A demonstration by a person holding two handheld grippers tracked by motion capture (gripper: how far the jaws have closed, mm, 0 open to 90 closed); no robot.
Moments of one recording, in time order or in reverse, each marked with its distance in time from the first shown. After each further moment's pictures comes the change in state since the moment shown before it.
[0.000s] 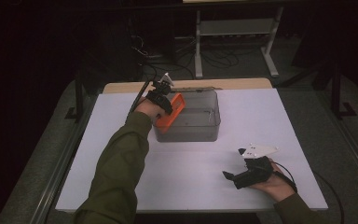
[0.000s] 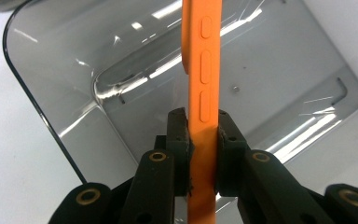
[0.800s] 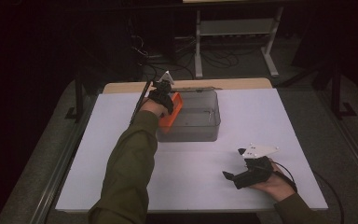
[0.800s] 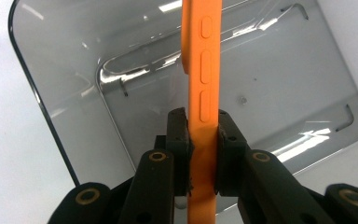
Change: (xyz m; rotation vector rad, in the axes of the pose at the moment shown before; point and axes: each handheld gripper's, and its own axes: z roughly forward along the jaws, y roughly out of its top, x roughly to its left) left arm -0.003 0.006 0.005 0.019 0.034 -0.169; right arm 0.000 0.000 -0.001 -0.003 0.009 0.001
